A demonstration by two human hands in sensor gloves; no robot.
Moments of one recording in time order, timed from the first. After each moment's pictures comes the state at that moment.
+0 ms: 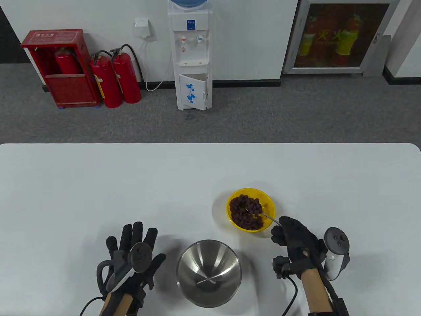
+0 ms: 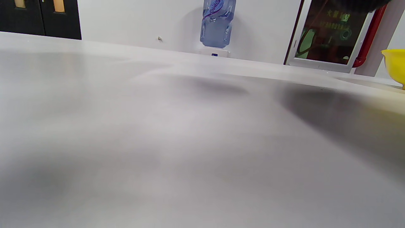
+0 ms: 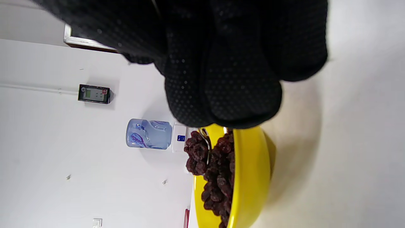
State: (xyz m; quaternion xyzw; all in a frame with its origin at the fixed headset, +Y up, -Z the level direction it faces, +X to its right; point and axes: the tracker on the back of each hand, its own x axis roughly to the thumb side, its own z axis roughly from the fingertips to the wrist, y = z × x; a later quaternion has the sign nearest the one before) left_hand -0.233 -0.758 -0.271 -0.06 0.02 0.05 1.00; right_hand 0.251 -0.771 -0.313 -0.14 -0.03 0.74 0.66
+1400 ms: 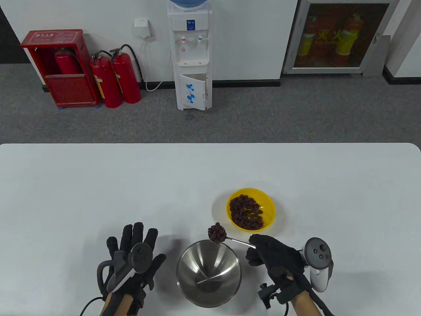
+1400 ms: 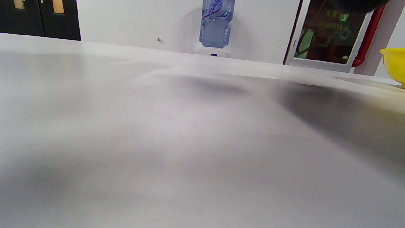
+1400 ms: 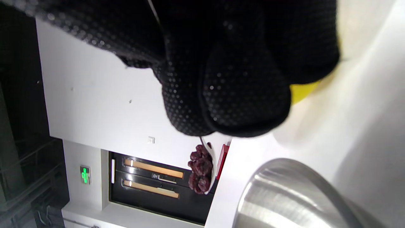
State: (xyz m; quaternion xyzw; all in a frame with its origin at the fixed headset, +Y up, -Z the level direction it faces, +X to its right) left_hand -0.232 -0.759 -0.271 -0.05 0.02 0.05 1.00; right_hand 0.181 -0.731 -0.270 0.06 0.00 0.77 0.63
